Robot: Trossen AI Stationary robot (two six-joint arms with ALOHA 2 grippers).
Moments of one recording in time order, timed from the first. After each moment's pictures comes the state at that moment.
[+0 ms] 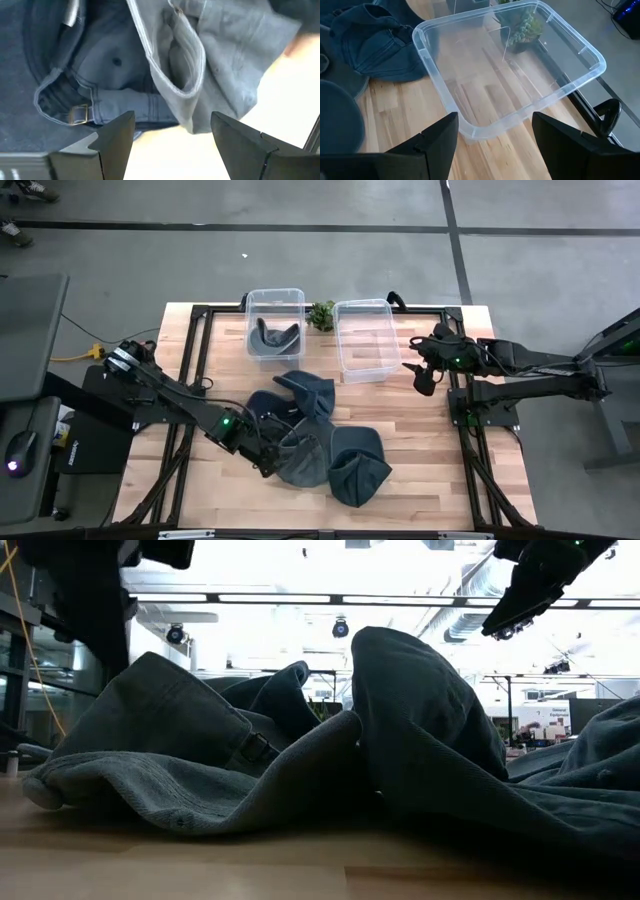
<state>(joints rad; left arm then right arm) -0.55 1.52 1.10 -0.76 -0.24 -1.04 -0.13 0.73 0.77 -0.73 0.31 0.10</state>
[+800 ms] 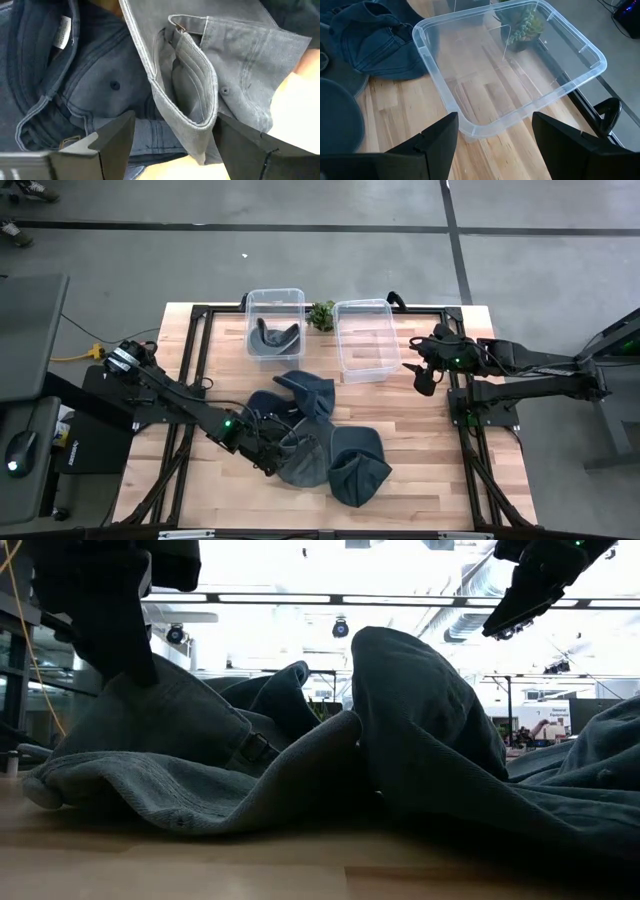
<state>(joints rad) -0.55 1.52 0.97 -0.54 -0.33 -0.99 -0.13 0.73 0.77 -0.74 0.31 0.10</state>
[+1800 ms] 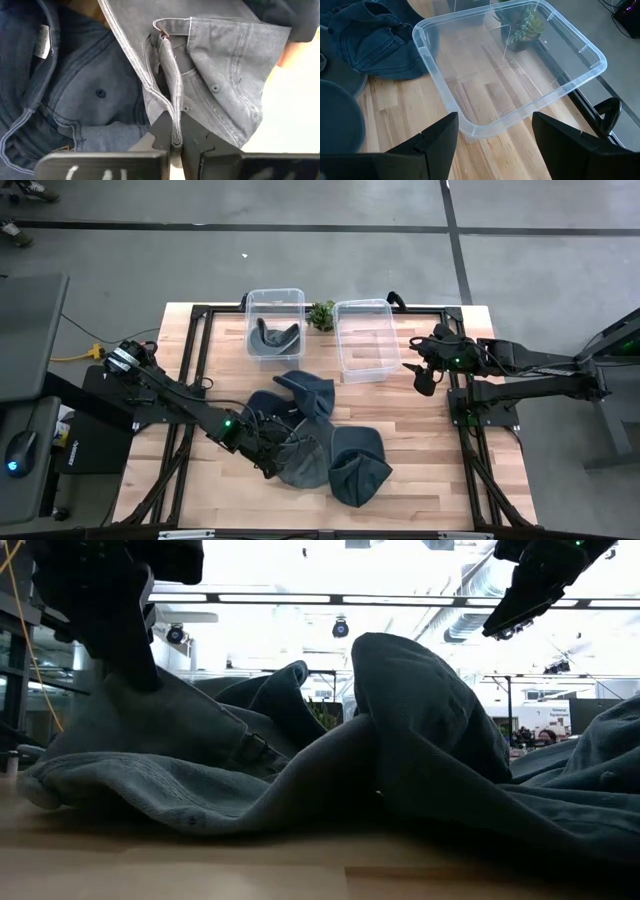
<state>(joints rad) -0.55 1.52 0.97 -0.50 -0.30 -0.92 -0.13 0.73 0.77 -0.74 0.31 0.10</state>
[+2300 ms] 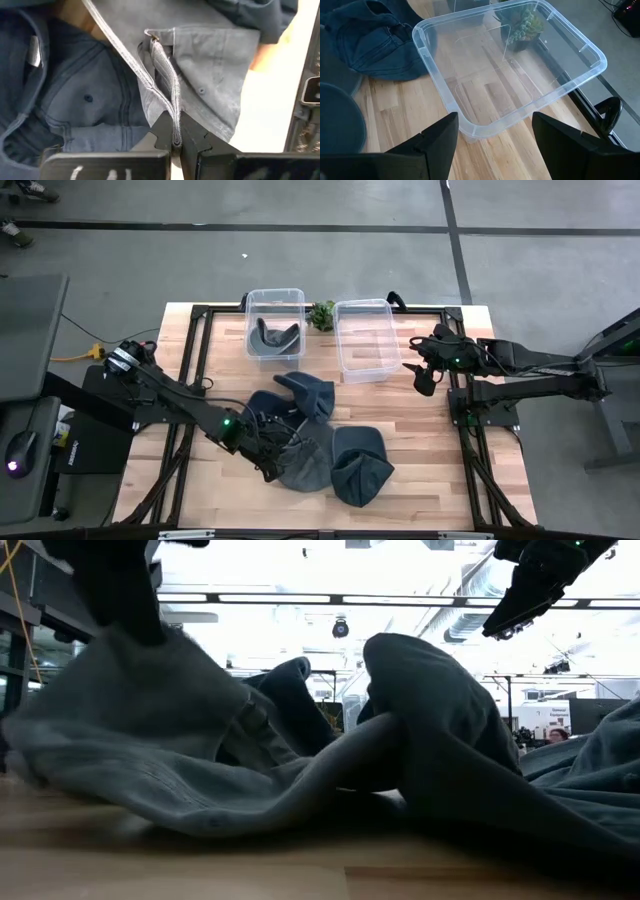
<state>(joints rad) -0.55 1.52 1.10 -0.62 -0.27 -0.92 -0.13 0.73 0.77 -0.74 0.31 0.10</state>
